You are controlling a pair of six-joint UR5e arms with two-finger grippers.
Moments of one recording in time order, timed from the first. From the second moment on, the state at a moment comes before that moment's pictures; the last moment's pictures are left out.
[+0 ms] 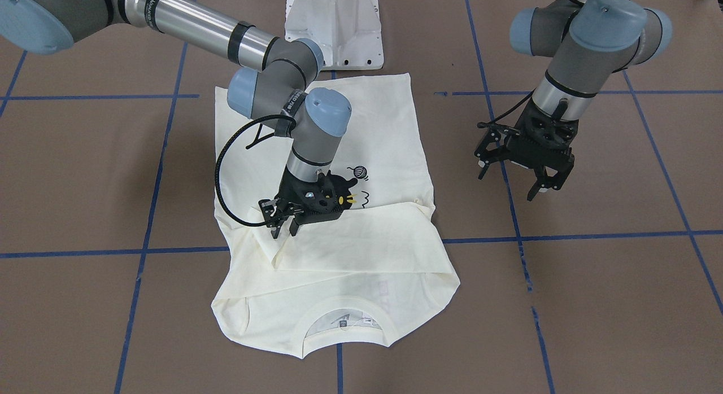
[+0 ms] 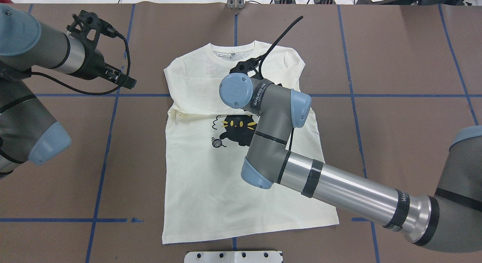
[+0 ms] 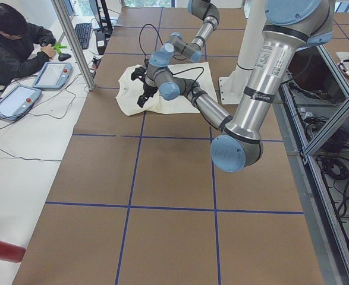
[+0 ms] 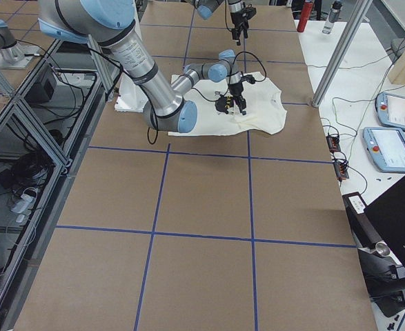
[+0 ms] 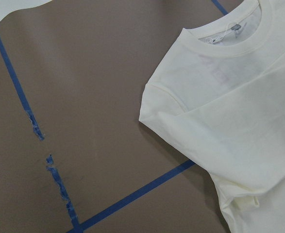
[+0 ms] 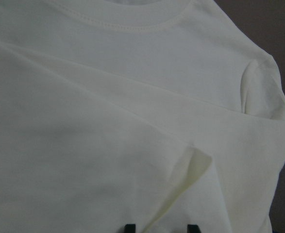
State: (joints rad) left arm -0.87 -1.93 -1.83 -1.90 -1.97 -0.53; right arm 0.51 -0.68 1.25 -1.62 1.43 0.82
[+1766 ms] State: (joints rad) left arm -0.83 -1.95 -1.90 -1.90 -1.96 -0.83; right arm 0.64 -0.84 1.63 -1.61 1.72 0.86
